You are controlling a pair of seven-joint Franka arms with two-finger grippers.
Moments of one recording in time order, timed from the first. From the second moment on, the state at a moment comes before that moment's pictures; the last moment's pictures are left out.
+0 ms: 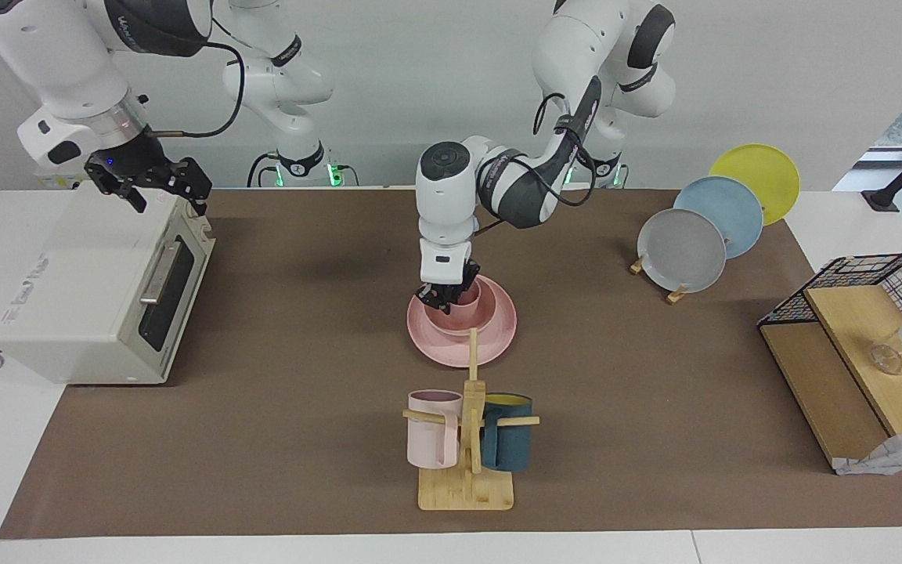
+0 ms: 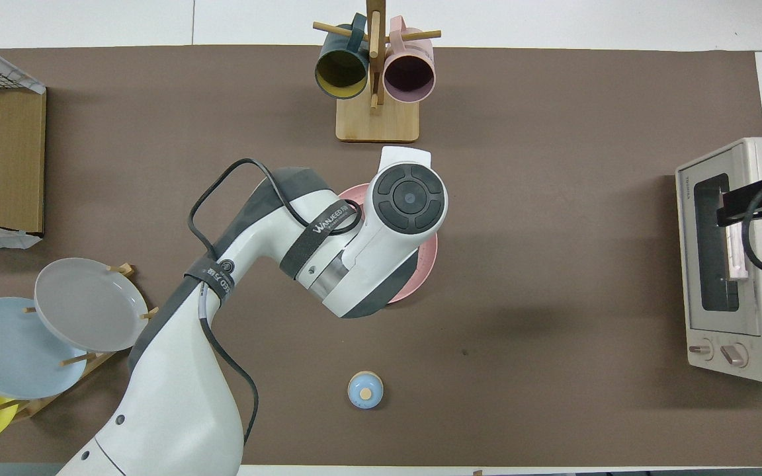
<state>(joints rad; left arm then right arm) -0.67 0.49 -0.12 -1.51 0.15 2.04 -1.40 0.03 -0.01 -0.10 -1.60 -0.02 1.50 0.00</state>
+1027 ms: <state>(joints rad) -0.20 0.10 -0.08 -1.48 0.06 1.61 -0.51 0.03 -0.02 -0.09 -1.60 -0.02 1.49 0.00</state>
